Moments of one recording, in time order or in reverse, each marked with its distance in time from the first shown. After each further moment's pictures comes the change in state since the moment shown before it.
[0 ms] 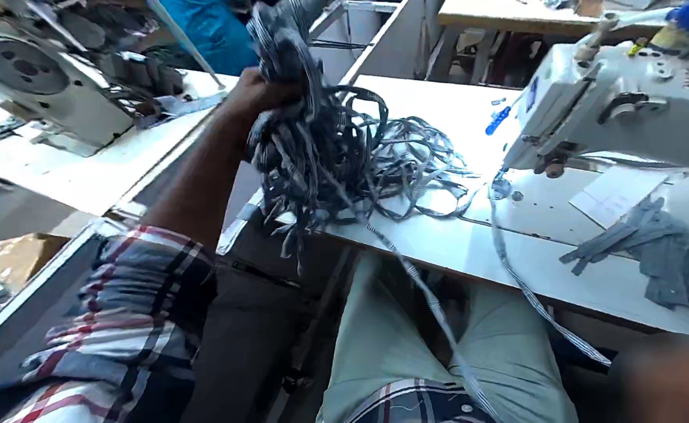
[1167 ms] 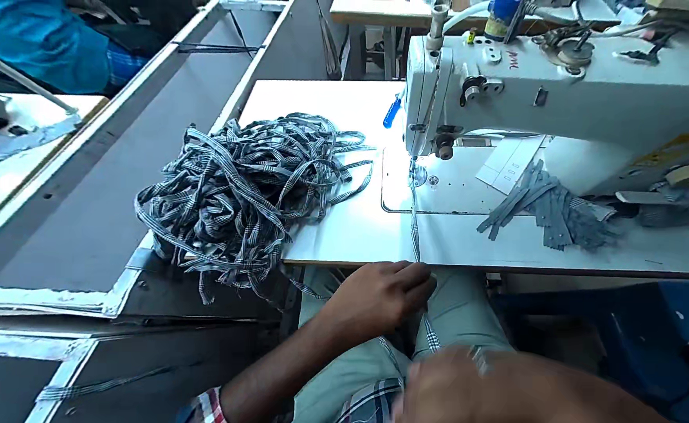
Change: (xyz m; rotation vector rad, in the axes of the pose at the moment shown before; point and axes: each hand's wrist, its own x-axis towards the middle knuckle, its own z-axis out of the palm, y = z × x) left_hand -0.228 0.152 0.210 -0.052 -0.261 1.193; right_hand 0.059 -0.035 0.079 -0.169 0.039 -0.248
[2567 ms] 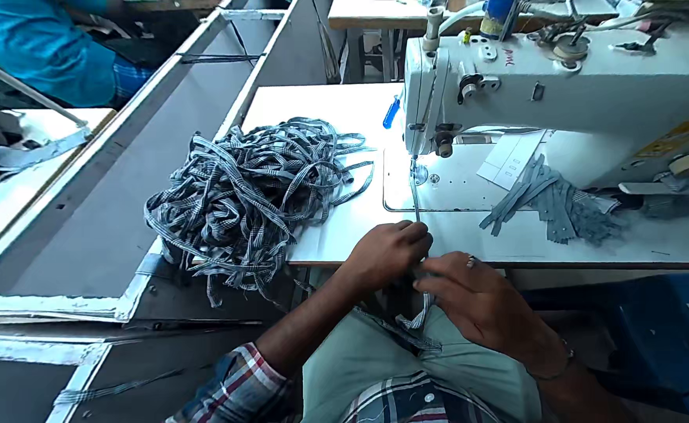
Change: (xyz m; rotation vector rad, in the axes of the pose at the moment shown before) left_hand 0.022 -0.057 0.027 0.096 0.009 0.005; right_hand -0.024 0.103 0.009 -0.813 0.297 0.108
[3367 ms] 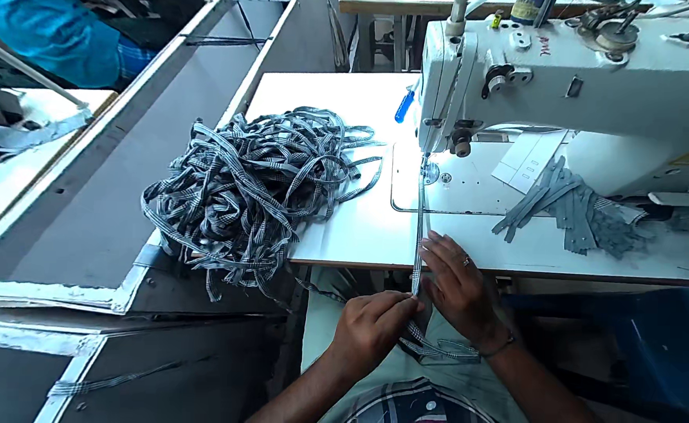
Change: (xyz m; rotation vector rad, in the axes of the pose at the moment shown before) left_hand -0.080 0.080 0.014 -0.109 0.347 -0.366; right_hand -0.011 0.034 0.081 -0.136 0.221 0.133
